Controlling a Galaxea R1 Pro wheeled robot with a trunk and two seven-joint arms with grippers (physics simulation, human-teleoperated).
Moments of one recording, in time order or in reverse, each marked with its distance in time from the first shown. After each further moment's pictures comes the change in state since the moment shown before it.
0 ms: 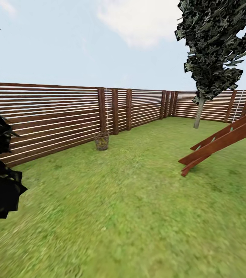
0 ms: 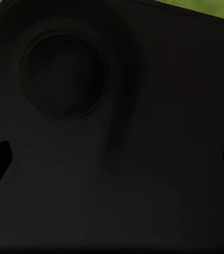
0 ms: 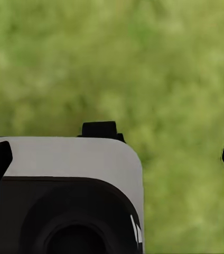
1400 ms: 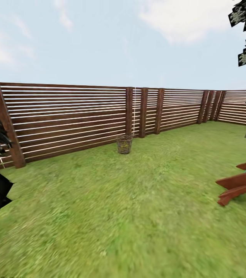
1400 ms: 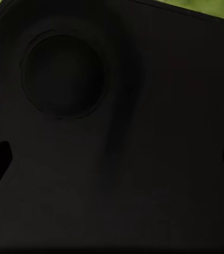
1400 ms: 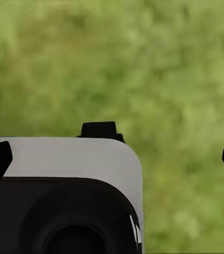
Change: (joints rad) left arm 0.000 0.000 0.000 0.000 0.000 0.000 0.000; right arm 0.000 -0.001 0.000 0.000 0.000 0.000 0.000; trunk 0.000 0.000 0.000
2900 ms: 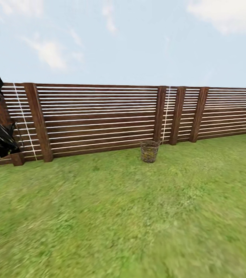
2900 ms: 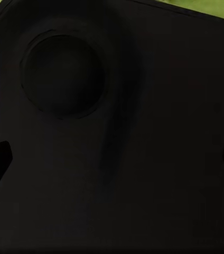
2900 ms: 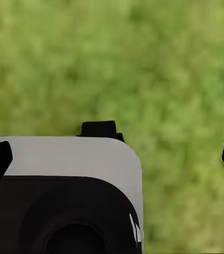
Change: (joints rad) left arm 0.000 0.000 0.000 0.000 0.000 0.000 0.000; right arm 0.000 0.000 0.000 0.001 0.000 0.000 0.000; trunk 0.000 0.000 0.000
